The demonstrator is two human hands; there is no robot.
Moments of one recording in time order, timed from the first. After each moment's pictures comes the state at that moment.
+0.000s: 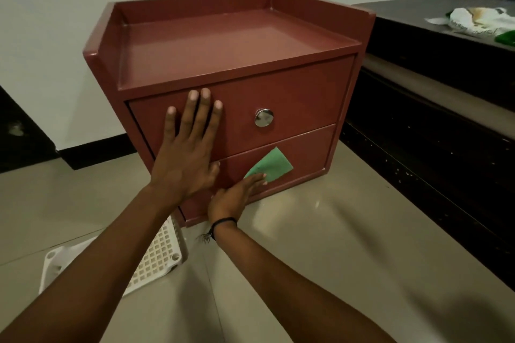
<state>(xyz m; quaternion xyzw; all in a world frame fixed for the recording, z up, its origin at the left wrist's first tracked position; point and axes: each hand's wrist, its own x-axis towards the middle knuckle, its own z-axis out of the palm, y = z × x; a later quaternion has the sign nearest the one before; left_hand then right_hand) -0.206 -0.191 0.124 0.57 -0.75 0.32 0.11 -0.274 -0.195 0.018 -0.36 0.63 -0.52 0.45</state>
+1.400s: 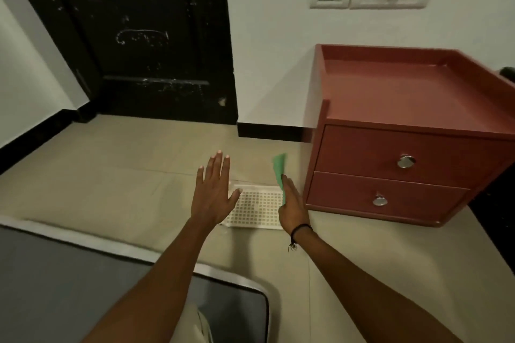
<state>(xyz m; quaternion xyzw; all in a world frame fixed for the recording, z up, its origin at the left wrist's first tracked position) -0.032 0.058 0.116 0.85 -0.52 0.06 0.10 -0.210 -0.067 0.071 -0.81 0.42 -0.22 0.34</state>
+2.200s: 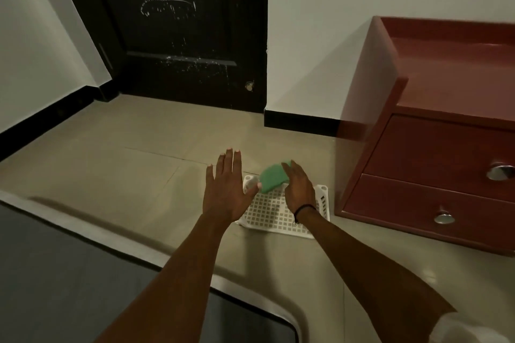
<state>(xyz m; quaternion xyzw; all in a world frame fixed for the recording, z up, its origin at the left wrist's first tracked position) 0.009 0.042 0.073 0.88 -0.45 0.03 0.12 -0.096 -0.129 -0.005 -0.86 0.39 -0.20 0.25</state>
